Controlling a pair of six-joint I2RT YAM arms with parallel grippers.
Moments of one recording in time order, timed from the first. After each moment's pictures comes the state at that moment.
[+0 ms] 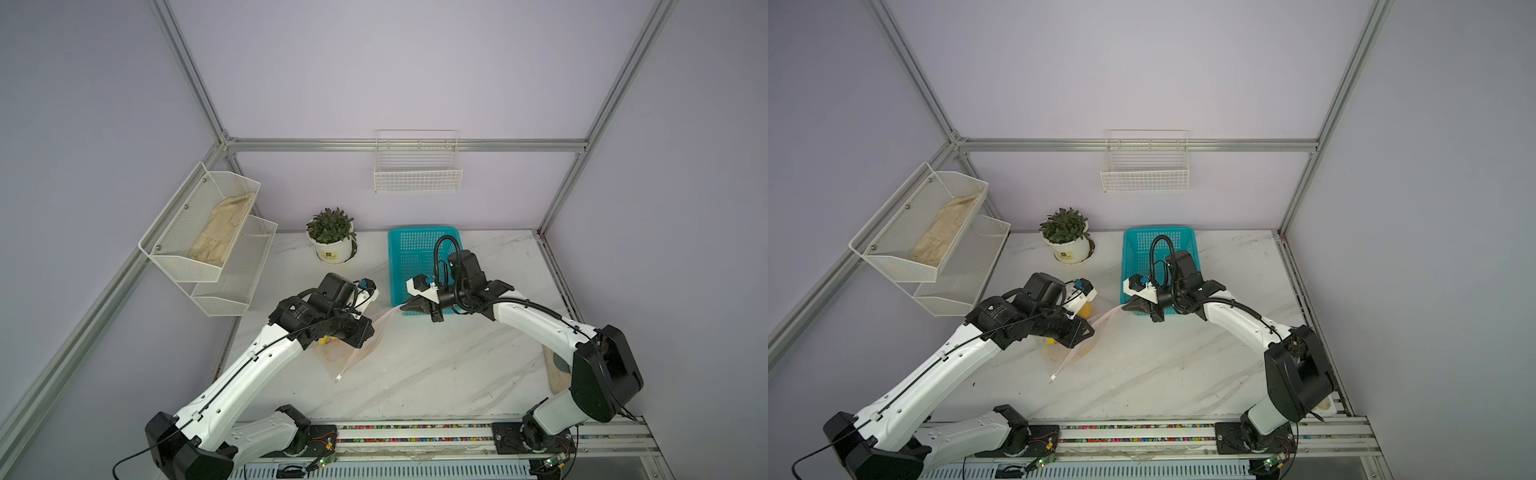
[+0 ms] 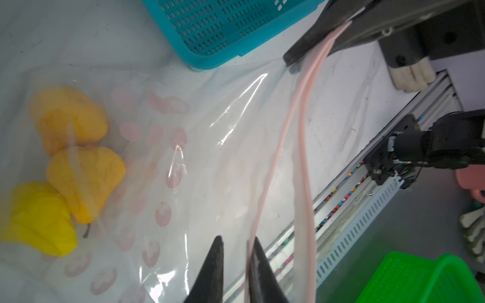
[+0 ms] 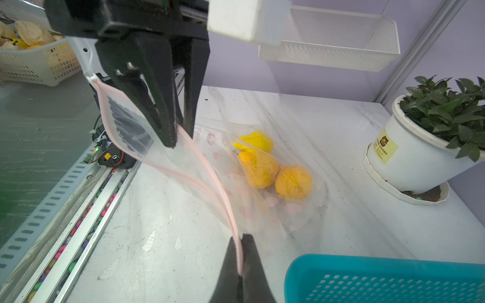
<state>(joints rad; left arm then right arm) -0.57 1.14 1.16 -1.05 0.24 -0.14 0.54 1.55 1.12 -0.21 -0.94 -0.67</state>
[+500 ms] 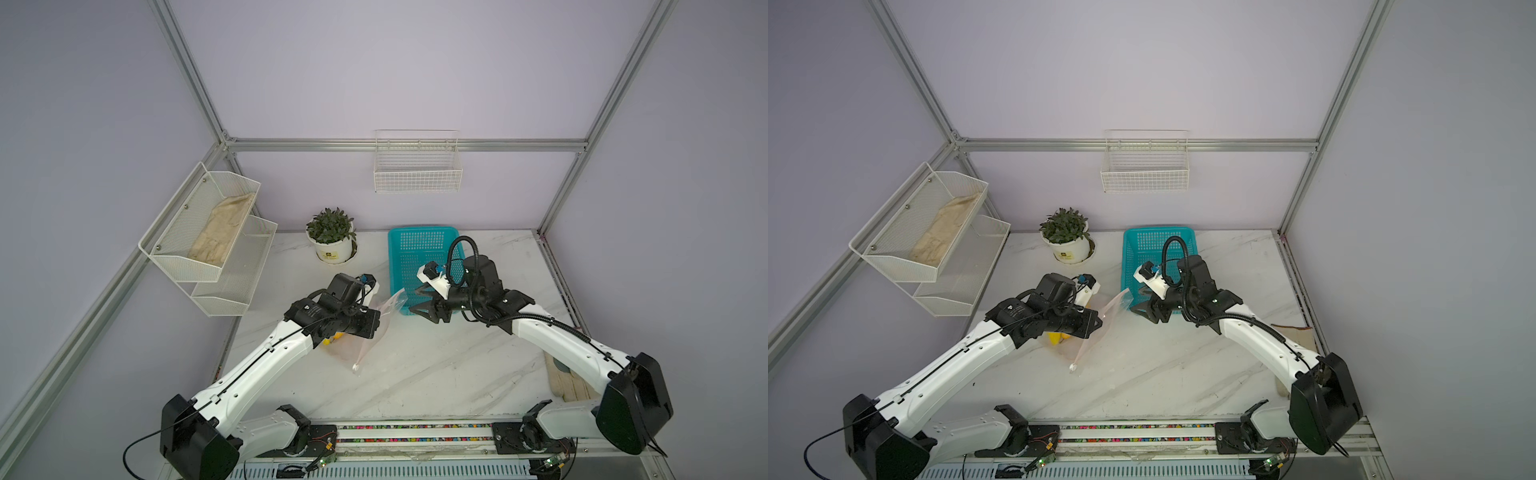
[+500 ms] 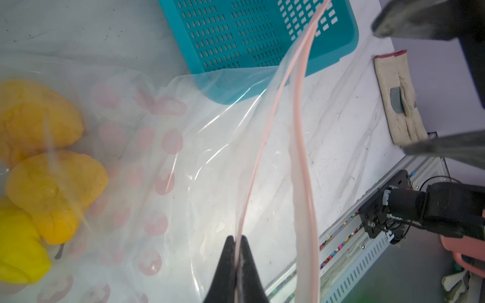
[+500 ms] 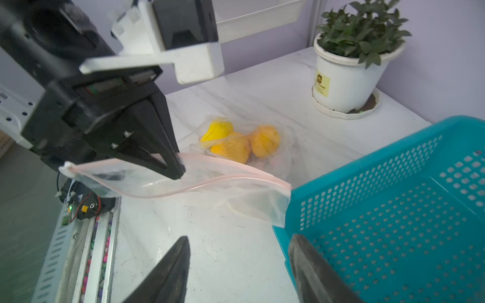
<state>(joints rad) -0.57 1.21 1.05 -0.77 0.23 -0.37 0.54 1.32 1.00 -0.19 -0.61 -0.14</state>
